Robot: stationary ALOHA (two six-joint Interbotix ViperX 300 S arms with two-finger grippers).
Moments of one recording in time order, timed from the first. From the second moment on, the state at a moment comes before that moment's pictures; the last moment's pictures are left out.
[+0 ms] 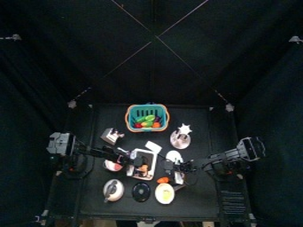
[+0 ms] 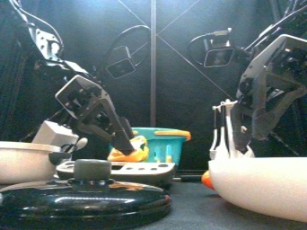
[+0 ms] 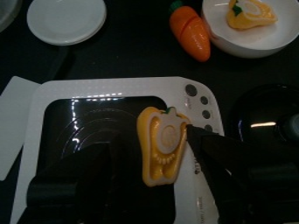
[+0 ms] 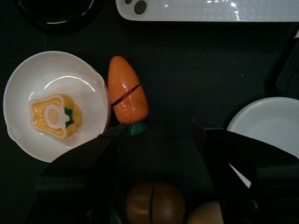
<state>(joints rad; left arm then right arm) -0.02 0.09 0.80 0.57 -0.24 -0.42 0.16 -0.16 0.82 -0.04 0.32 0.33</state>
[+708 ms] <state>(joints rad) -0.02 0.07 0.80 0.57 -0.24 -0.41 0.16 -0.16 0.83 -0.04 0.32 0.33</state>
